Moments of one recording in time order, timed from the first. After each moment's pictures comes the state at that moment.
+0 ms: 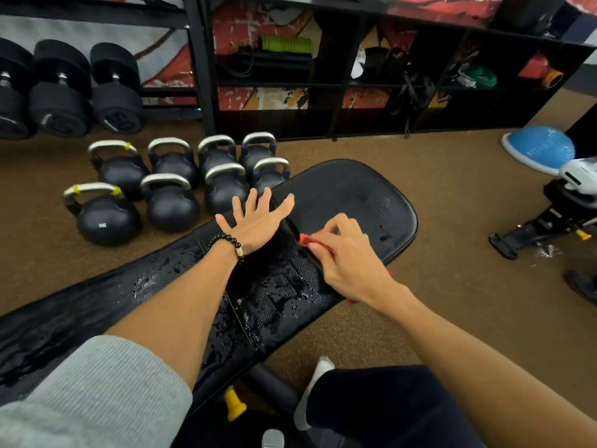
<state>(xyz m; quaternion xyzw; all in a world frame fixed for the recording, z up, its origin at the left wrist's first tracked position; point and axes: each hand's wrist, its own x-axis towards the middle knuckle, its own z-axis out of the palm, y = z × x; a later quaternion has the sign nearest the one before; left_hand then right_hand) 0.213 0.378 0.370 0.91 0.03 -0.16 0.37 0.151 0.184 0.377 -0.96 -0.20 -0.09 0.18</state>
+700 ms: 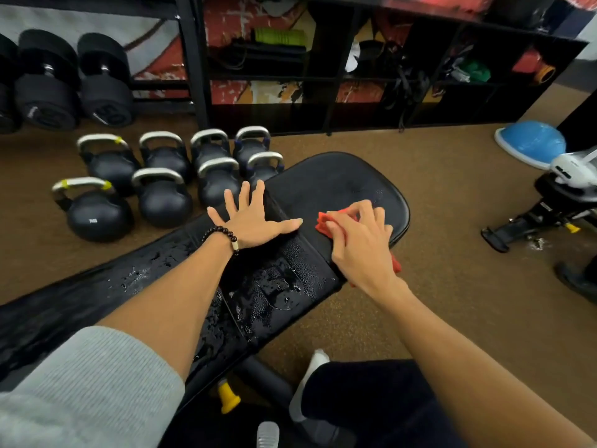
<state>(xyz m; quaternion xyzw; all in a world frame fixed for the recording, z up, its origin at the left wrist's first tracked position) 0.213 0.377 0.367 0.95 0.00 -0.14 0.29 0.154 0.169 0.368 -0.97 -0.05 -0.21 0.14</state>
